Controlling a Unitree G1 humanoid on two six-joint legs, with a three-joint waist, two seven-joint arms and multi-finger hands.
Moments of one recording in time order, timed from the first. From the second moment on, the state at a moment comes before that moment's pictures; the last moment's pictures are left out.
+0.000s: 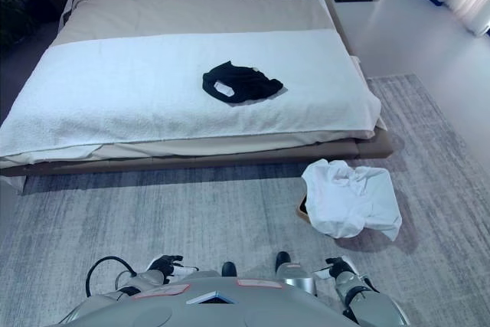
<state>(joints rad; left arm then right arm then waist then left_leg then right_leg) -0.02 0.21 -0.29 1.34 0.06 0.06 0.09 -0.02 -0.23 0.31 1.37 -0.11 0.08 -0.10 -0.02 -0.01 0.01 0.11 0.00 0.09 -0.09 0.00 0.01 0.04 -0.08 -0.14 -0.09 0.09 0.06</state>
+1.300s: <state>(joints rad) -0.03 0.22 -0.27 1.34 0.06 0.07 0.08 -0.03 -0.24 0.31 1.37 -0.11 0.08 -0.10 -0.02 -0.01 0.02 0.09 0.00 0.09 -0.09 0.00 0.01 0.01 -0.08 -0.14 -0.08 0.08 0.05</state>
